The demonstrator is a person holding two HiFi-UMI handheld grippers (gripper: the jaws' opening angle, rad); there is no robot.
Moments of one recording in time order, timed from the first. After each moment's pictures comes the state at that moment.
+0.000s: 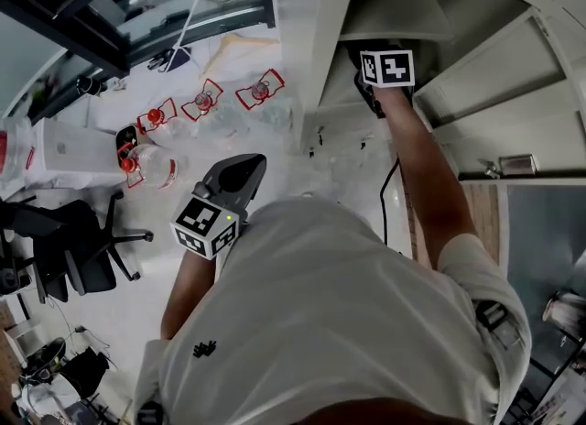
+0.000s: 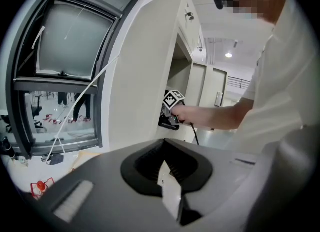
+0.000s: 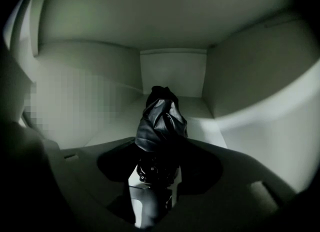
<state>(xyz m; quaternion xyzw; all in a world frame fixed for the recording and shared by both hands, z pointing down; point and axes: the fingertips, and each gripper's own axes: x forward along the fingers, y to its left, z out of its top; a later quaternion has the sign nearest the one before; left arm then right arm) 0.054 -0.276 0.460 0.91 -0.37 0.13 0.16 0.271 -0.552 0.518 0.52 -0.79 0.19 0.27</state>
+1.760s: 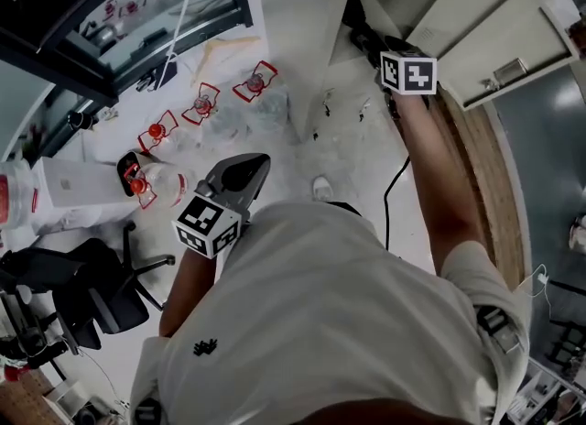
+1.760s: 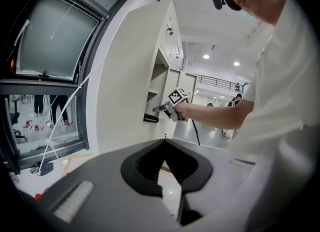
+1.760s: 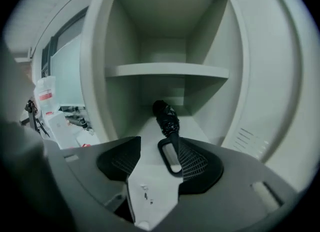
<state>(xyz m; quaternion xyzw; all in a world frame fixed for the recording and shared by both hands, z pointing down) -0.019 -0.196 0.448 0.95 -0.24 0.14 0.13 0.273 -0.405 0.459 0.62 -0.74 0.17 0.21</state>
